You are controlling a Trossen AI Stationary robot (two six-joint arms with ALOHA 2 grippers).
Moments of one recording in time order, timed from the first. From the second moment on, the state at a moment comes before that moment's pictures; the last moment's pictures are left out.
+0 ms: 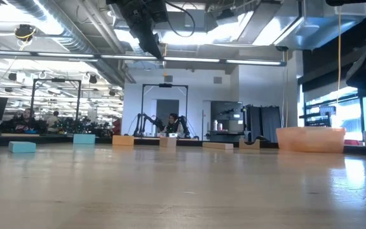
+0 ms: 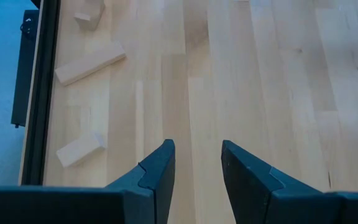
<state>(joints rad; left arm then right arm) 0.56 1.62 1.65 -1.01 0.36 0.45 0.73 1.84 1.13 -0.31 0.03 0.94</state>
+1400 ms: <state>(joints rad) 0.56 1.62 1.65 -1.01 0.36 0.45 0.67 1.95 1.14 -0.45 0.00 0.93</state>
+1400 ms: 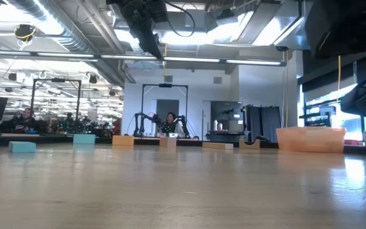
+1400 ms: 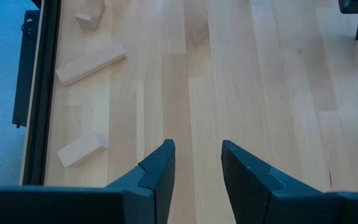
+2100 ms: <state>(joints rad) 0.56 1.62 1.65 -1.01 0.36 0.45 0.66 1.91 1.21 -0.43 -0.05 0.91</state>
